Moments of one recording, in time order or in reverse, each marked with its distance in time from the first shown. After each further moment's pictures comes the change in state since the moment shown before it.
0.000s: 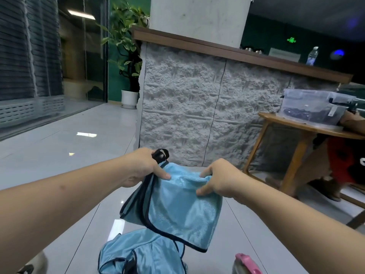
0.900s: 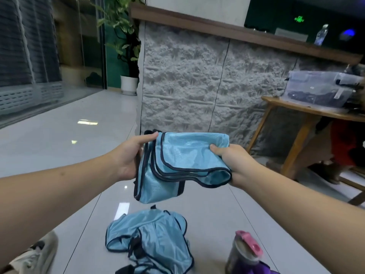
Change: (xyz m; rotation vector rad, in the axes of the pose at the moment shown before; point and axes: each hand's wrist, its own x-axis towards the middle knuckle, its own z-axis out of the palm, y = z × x) left_hand -0.012 -0.030 -0.004 -0.563 -0.043 -0.060; right_hand 0.005 0.019 0.012 1.086 0.116 0.161
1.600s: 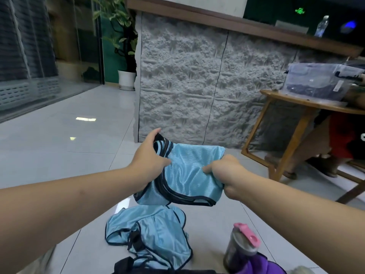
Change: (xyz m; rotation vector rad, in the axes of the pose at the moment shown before) left_hand -0.002 -0.045 0.040 0.518 0.258 0.408; right_hand -0.007 0.040 0.003 -0.342 0.092 0.094
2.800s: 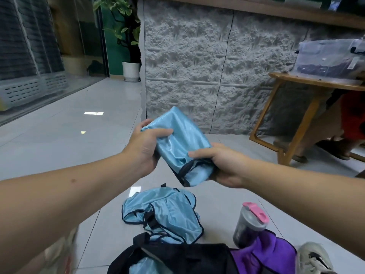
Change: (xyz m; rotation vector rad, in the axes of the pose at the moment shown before) left_hand -0.023 0.004 -0.023 -0.731 0.040 -0.205; right_hand -0.028 0.013 0.018 0.195 -0.522 -0.061
